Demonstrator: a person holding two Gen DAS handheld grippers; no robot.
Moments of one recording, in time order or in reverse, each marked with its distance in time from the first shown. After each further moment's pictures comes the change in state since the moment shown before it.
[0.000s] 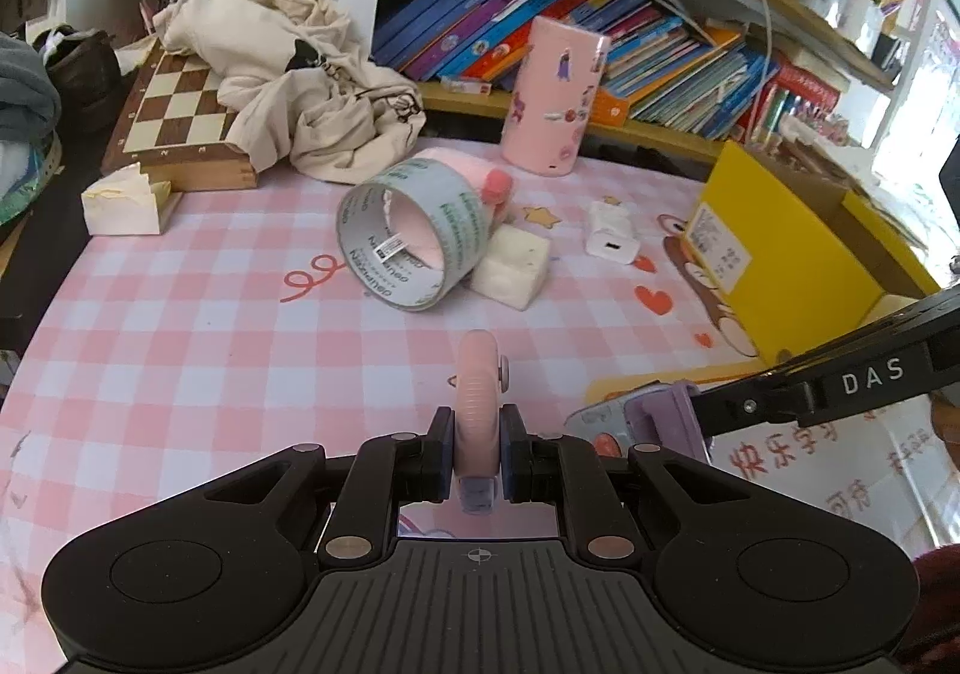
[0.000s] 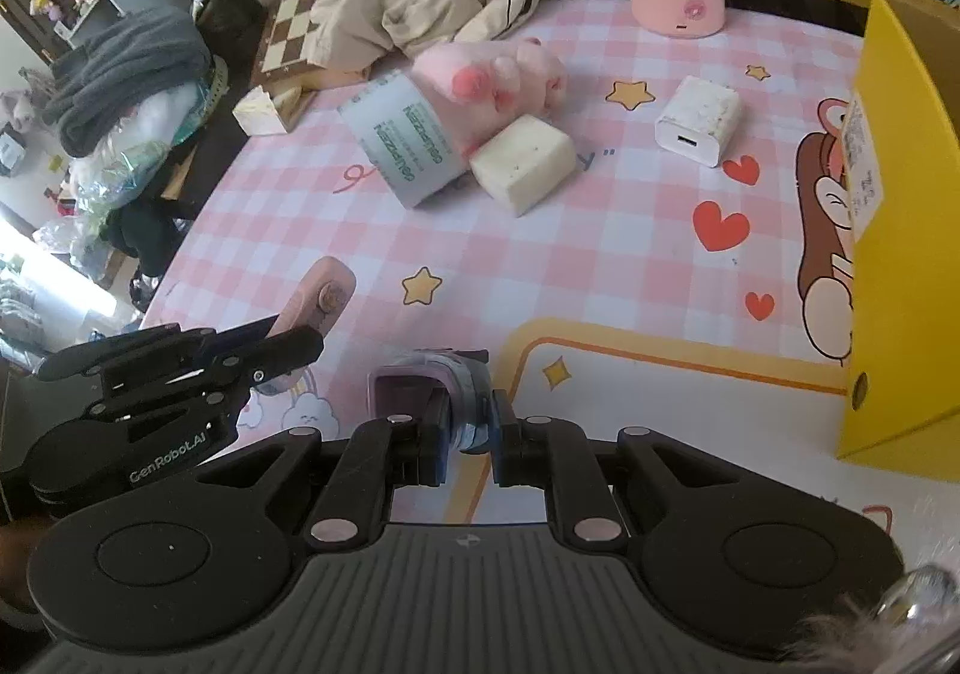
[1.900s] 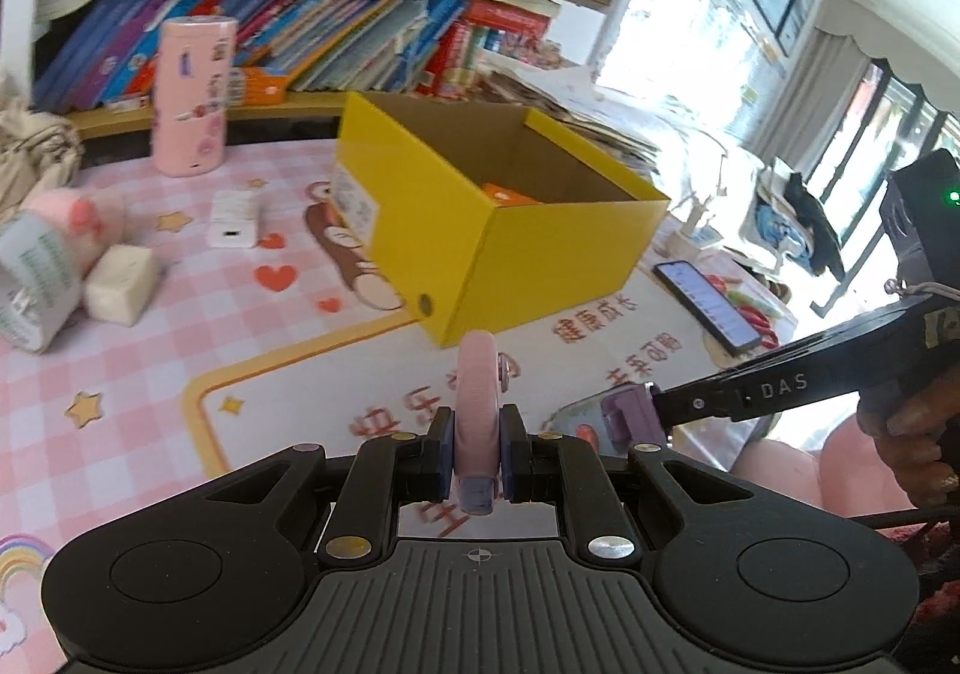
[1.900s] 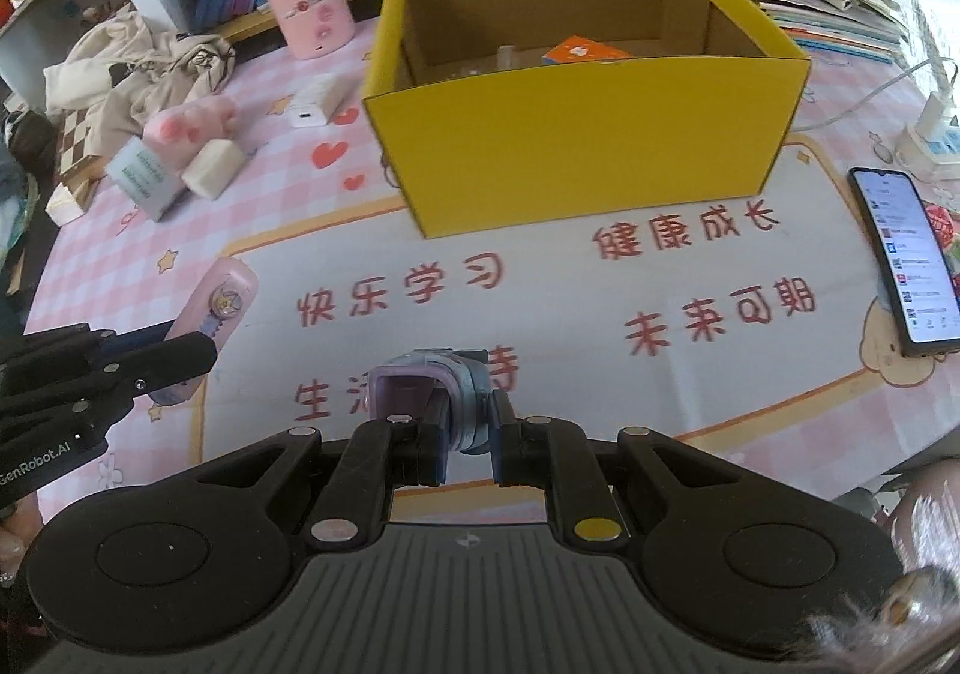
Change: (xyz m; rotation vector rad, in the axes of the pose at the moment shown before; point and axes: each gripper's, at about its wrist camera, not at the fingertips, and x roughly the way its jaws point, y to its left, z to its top) left arm -0.010 -0.136 -0.016 0.254 0.059 -0.459; right arm -0.131 -0.082 -0.137 0.333 -0.131 -0.351
